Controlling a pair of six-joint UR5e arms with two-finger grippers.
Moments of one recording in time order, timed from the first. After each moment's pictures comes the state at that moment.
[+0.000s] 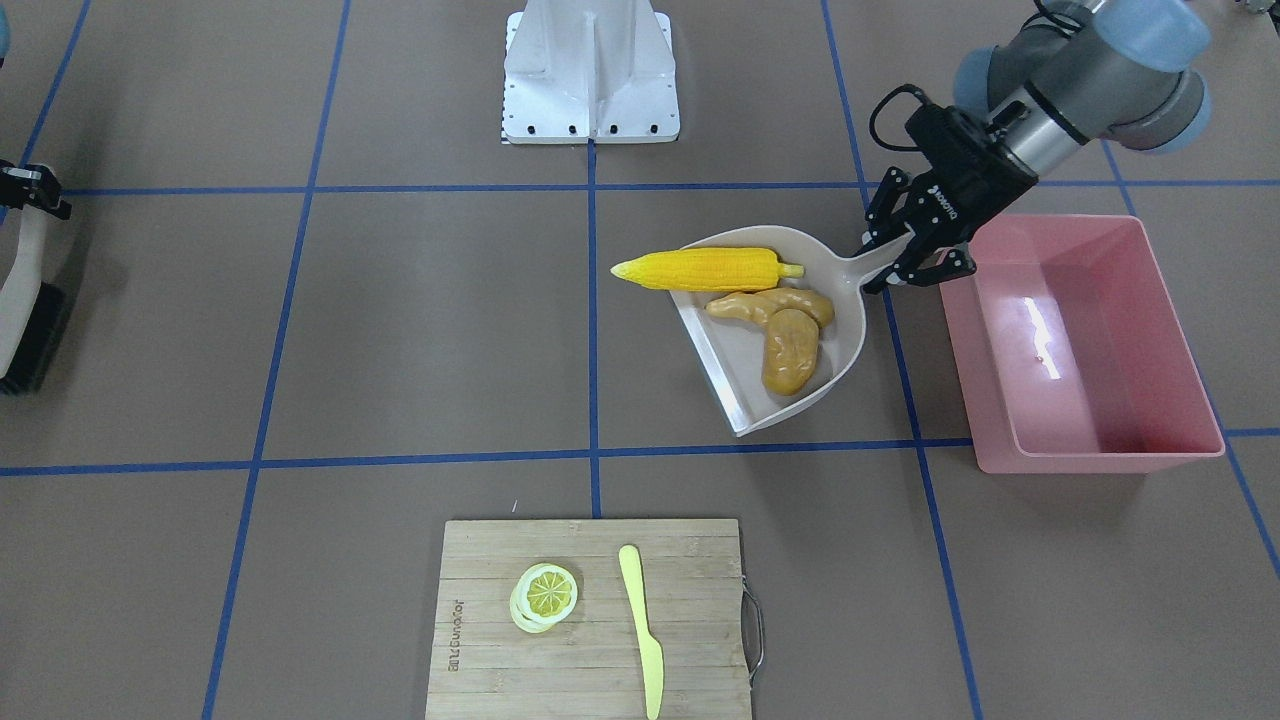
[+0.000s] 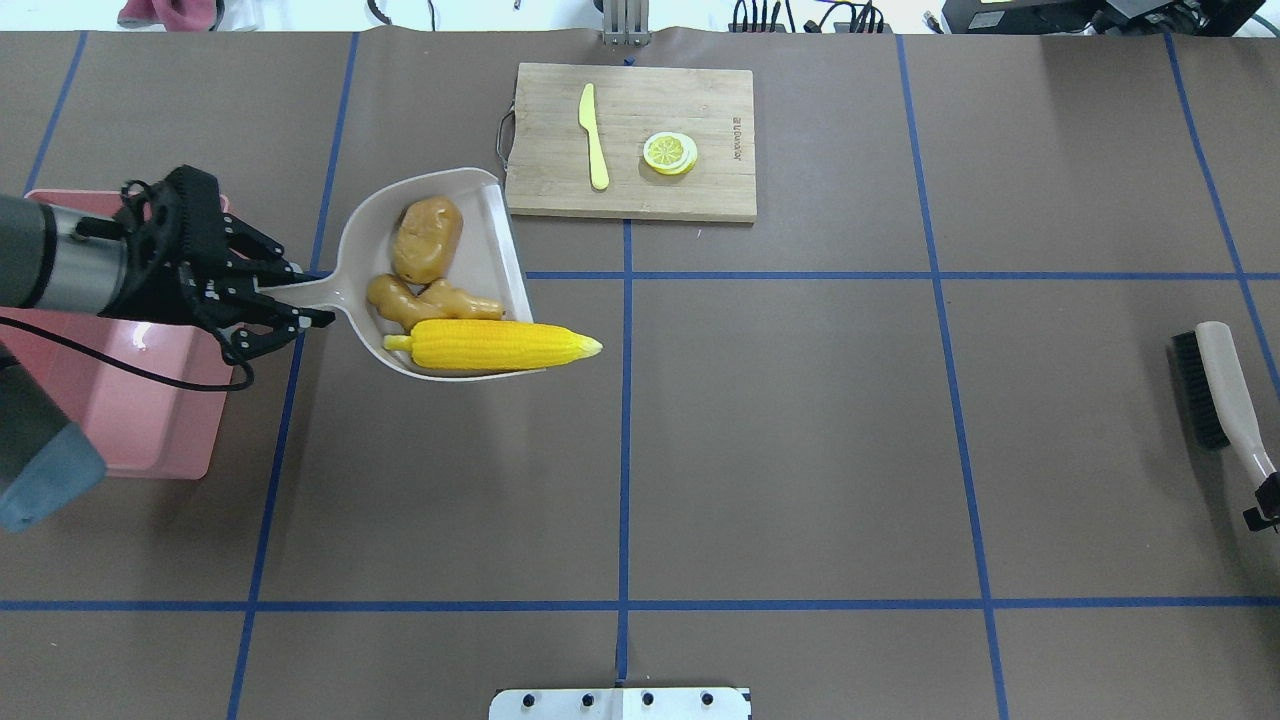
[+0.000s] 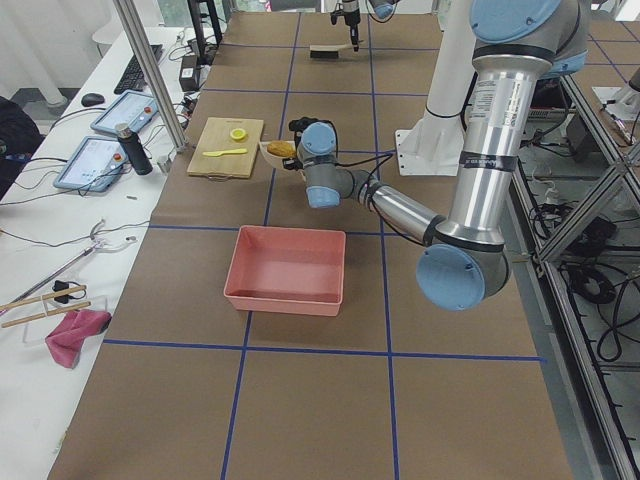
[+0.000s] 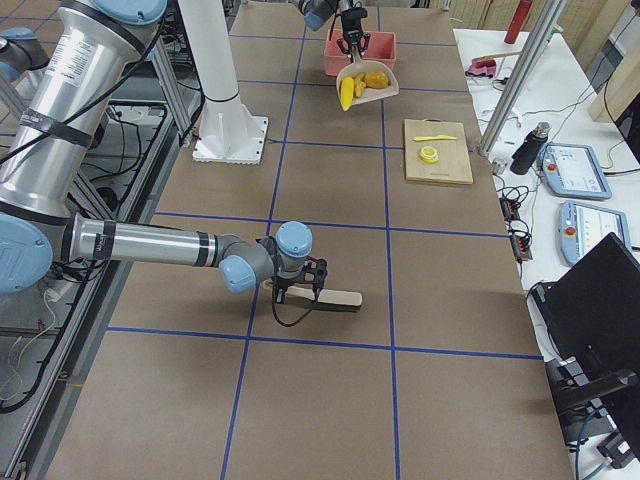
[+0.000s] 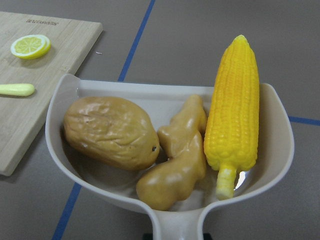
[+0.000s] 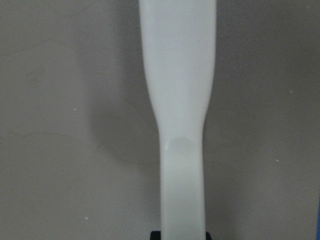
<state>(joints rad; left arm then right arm) -0.87 -1.67 -1.86 -2.51 -2.16 -0.01 1.01 -1.99 1.80 -1.03 2.39 0.71</state>
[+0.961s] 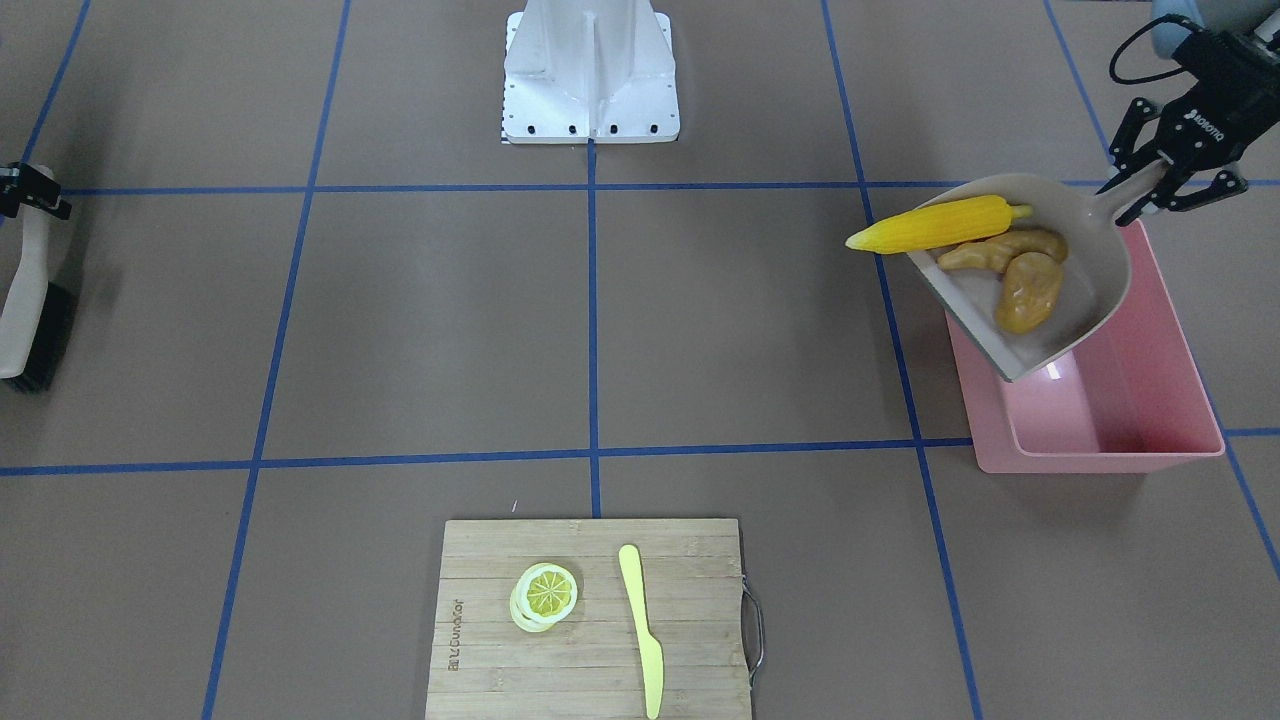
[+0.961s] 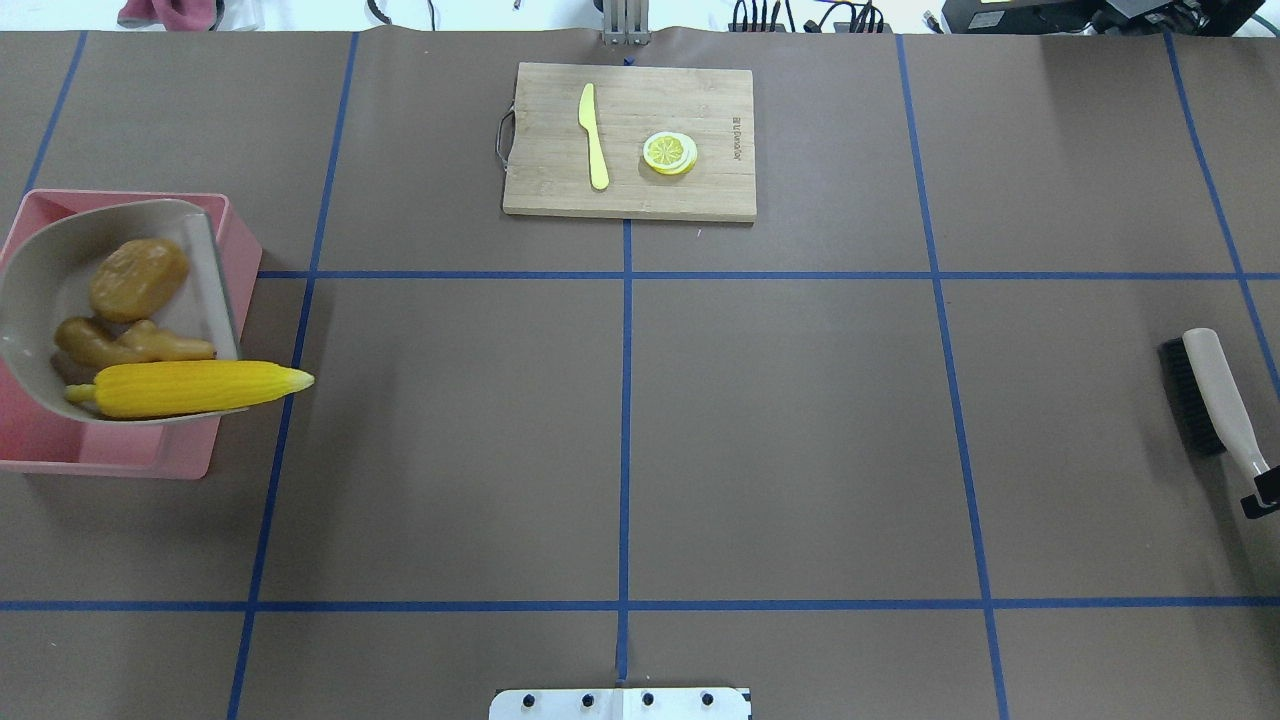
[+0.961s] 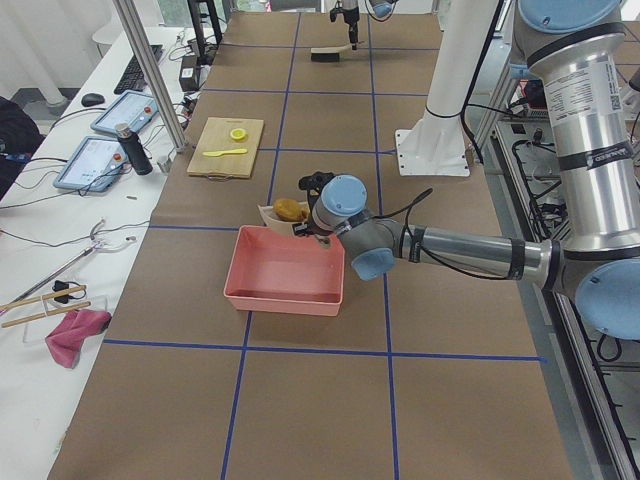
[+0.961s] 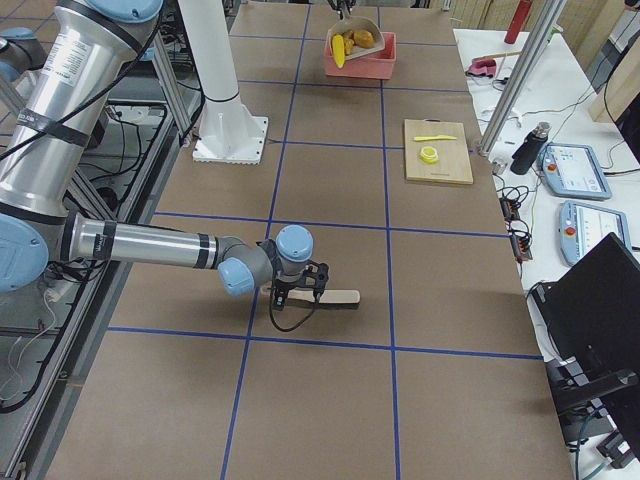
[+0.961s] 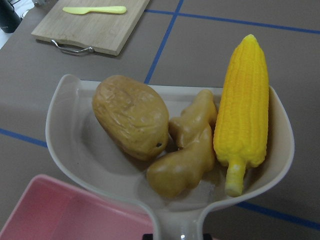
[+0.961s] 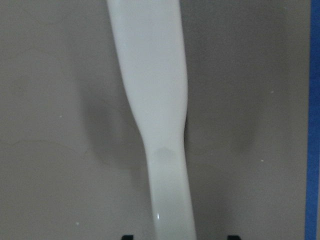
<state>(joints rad) -1.27 -1.28 -1.88 -2.50 -2.48 0.31 1.07 -1.98 1.79 -1.04 2.42 0.71</state>
